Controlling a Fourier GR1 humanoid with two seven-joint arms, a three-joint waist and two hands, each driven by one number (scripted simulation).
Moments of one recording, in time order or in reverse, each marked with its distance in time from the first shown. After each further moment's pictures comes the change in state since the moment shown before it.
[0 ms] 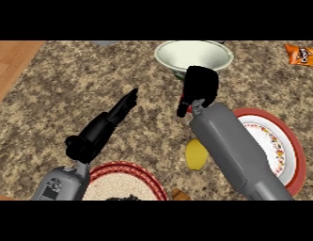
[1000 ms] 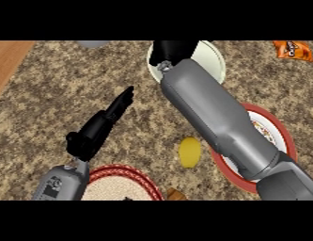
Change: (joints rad) left arm -0.004 -0.009 0.022 0.019 -0.021 0.033 -0.001; right arm -0.442 0.010 0.087 0.284 0.052 -0.407 0.267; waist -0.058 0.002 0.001
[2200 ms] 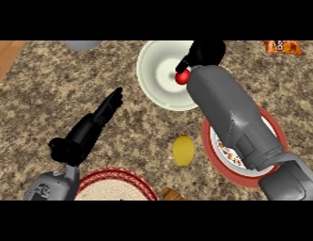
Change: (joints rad) left arm 0.054 0.021 0.035 -0.056 0.004 -0.002 -0.002; right arm 0.006 -0.013 -0.329 0.387 -0.169 -0.282 -0.304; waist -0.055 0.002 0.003
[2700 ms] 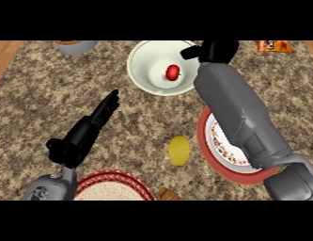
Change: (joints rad) left arm 0.024 0.001 0.014 0.001 0.003 0.001 0.004; right arm 0.033 -0.026 -0.084 -0.061 -0.019 -0.285 -0.041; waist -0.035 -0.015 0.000
